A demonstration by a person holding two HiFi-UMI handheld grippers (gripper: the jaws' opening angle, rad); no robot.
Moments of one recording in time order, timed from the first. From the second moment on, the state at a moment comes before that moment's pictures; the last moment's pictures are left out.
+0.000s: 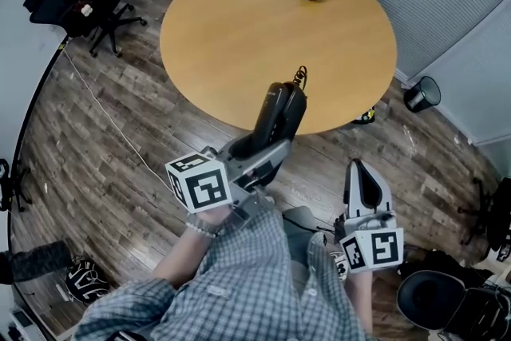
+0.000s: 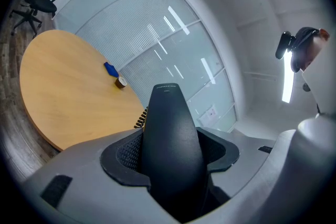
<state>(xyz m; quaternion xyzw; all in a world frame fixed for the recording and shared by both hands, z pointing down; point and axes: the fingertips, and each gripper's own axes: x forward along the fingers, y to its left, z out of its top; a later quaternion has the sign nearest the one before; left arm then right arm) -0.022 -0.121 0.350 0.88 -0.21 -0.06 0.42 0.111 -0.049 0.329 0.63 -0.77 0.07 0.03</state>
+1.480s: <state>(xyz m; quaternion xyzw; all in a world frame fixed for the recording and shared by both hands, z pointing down) 0.133 -0.215 0.432 0.86 -0.34 0.08 0.36 0.241 -0.139 0.344 0.58 -0.81 0.09 0.07</state>
